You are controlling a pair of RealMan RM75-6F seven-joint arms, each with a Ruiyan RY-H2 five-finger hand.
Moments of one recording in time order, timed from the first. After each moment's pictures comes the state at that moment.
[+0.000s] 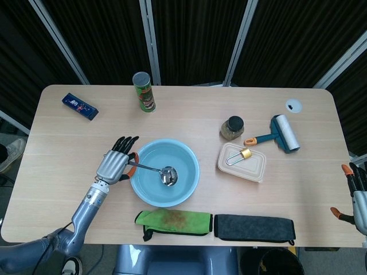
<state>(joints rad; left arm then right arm) -0.60 -1.70 -0.17 -1.28 1.38 1.09 0.18 0.04 -1.03 0.09 -1.61 -1.40 1.45 -0.01</state>
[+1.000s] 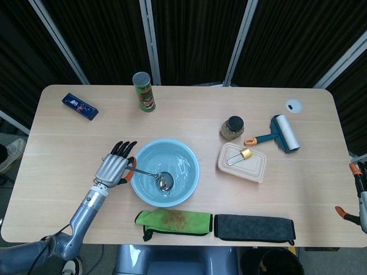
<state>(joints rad) -0.59 -1.64 -0.15 -1.40 1.28 1.07 0.32 0.02 -1.03 0.10 -1.61 -1.40 1.50 -0.01</state>
